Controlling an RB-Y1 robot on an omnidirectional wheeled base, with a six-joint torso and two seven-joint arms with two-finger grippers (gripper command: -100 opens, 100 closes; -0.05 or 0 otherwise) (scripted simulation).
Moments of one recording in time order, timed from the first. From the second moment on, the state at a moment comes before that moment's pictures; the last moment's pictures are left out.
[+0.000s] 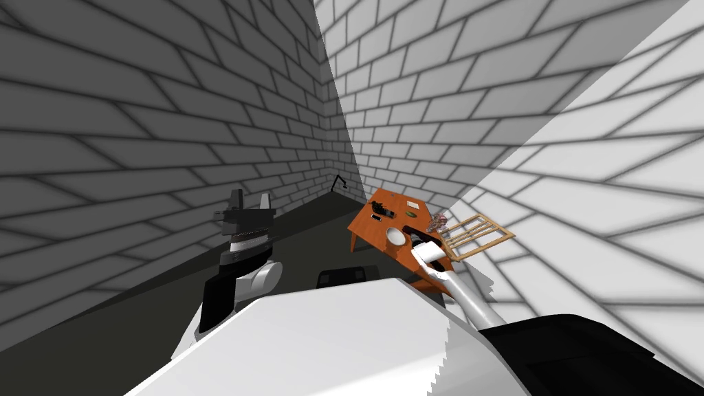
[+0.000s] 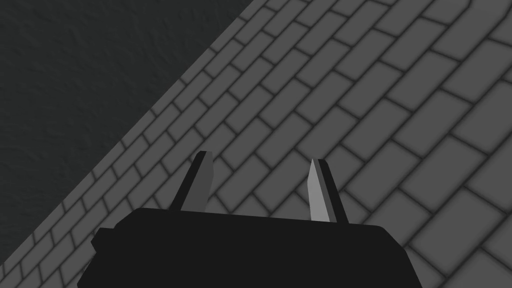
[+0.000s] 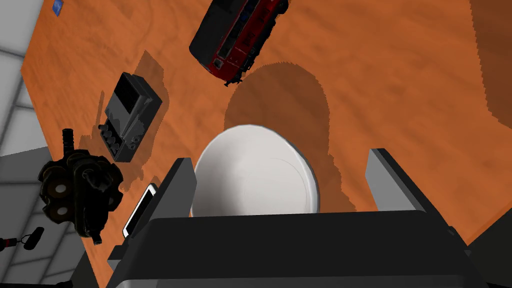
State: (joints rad) left arm 0.47 0.03 0.03 -2.39 0.11 -0.45 0.16; right arm 0.32 -0.71 -0.05 -1.70 -3.05 -0.95 -0.37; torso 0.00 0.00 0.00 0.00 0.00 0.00
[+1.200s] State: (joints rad) left arm 0.47 0.03 0.03 -2.39 0.11 -0.45 0.16; right arm 0.28 -0.76 -0.03 -1.60 -3.38 -0.96 -0.41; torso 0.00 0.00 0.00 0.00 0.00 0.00
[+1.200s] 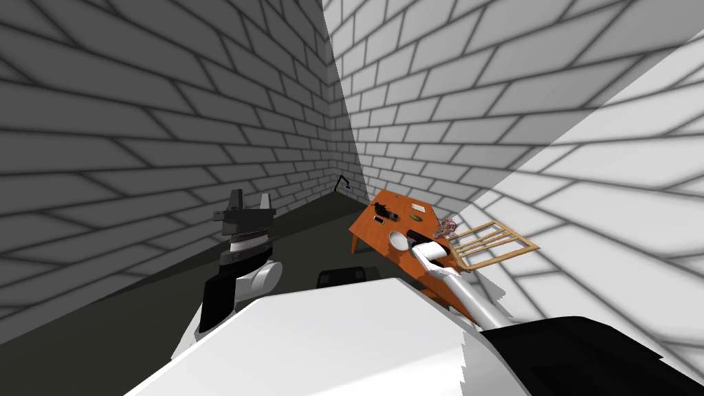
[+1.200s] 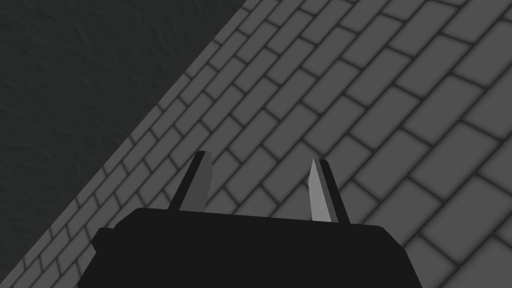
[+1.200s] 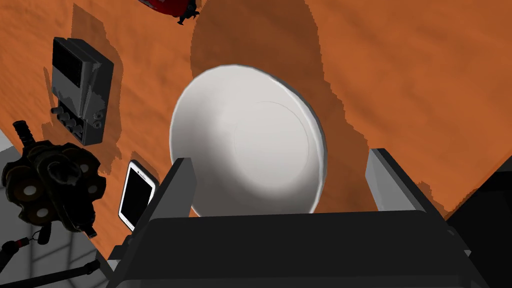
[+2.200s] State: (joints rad) left arm 0.47 0.03 0.03 -2.39 0.11 -0.45 0.16; right arm 0.25 -0.78 0.01 -1.49 -3.68 -0.97 -0.44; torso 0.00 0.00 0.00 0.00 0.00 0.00
